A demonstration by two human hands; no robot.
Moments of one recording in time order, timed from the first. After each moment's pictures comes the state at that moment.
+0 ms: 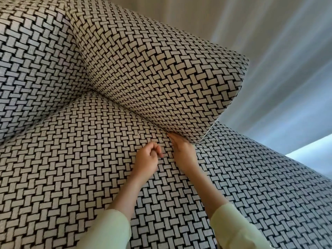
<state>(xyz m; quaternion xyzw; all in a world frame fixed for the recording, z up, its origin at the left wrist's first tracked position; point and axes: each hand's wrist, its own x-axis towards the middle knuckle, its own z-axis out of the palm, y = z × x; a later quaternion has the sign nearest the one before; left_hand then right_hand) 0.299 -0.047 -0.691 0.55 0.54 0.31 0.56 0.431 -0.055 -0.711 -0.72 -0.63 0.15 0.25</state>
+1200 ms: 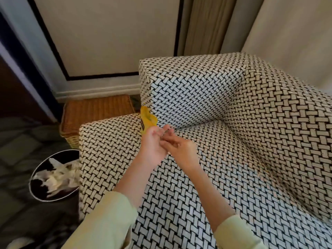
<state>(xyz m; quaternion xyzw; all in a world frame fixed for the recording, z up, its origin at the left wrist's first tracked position) 0.008 -0.063 -0.594 0.03 0.36 0.66 0.67 0.105 -0.038 -0.623 -0.46 -0.74 0.38 0.31</state>
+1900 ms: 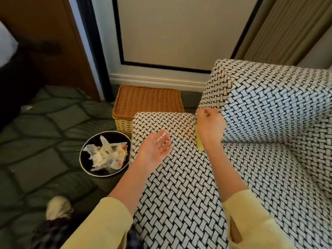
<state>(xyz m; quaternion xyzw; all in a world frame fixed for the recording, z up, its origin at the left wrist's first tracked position) -0.138 -0.131 -0.641 -0.07 0.41 0.72 0.56 -0.051 -0.010 -0.596 -0.51 -0.75 0.27 0.33</state>
